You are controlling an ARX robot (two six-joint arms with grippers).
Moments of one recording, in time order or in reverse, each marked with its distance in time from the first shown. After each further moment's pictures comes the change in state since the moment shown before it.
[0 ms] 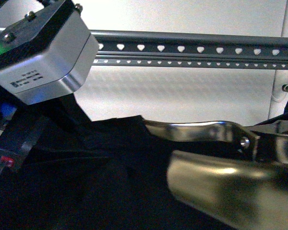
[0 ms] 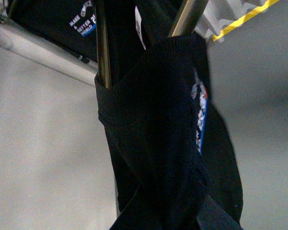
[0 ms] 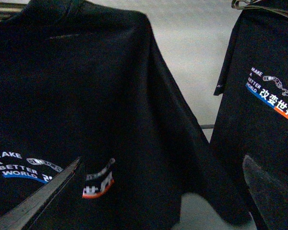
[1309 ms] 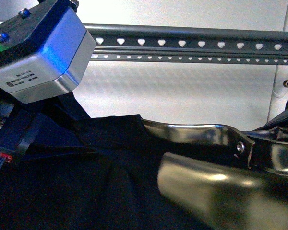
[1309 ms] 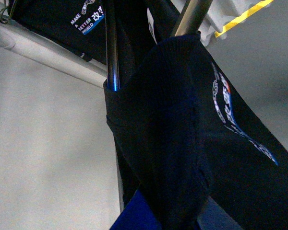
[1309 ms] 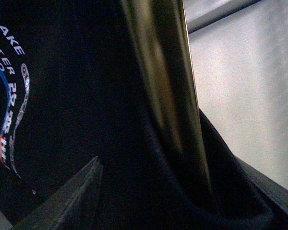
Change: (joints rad) left arm 0.001 -0.002 -0.010 0.005 -0.005 0.018; right arm -0.042 1.320 0.909 -0.187 -0.703 -1.484
